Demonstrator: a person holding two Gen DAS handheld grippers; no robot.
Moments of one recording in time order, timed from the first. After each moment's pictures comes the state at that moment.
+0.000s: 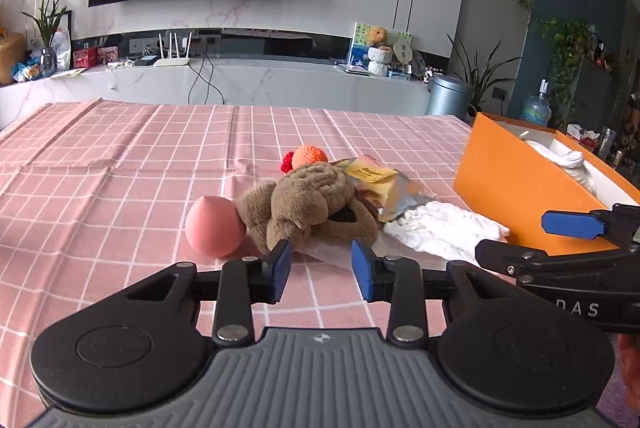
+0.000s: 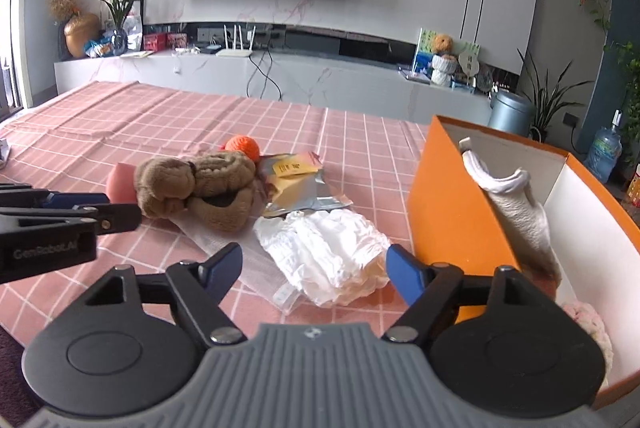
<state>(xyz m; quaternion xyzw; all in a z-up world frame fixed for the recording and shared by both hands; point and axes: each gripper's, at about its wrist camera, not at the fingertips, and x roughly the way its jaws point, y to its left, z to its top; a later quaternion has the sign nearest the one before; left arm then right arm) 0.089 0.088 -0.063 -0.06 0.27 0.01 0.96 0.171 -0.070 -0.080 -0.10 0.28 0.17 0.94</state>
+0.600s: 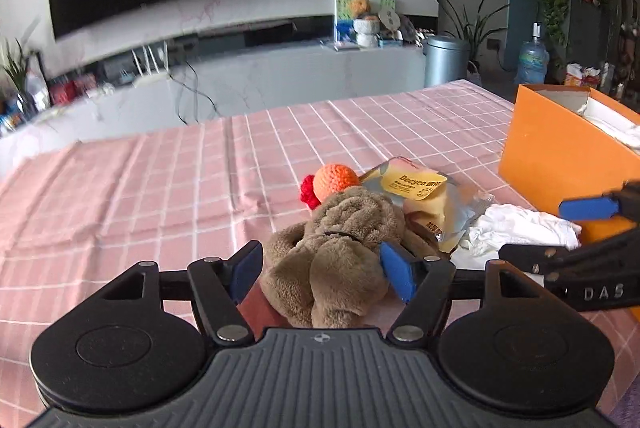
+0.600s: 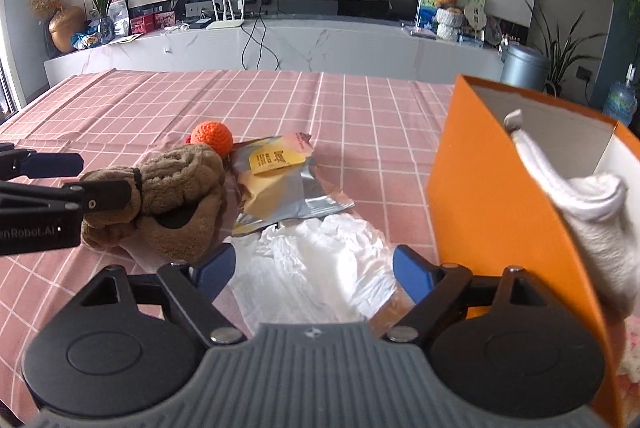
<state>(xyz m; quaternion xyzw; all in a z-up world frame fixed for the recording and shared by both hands) 0.170 0.109 -0.066 0.03 0.31 -0.01 0.95 0.254 -0.060 -0.108 -0.06 0.34 0.18 0.92</state>
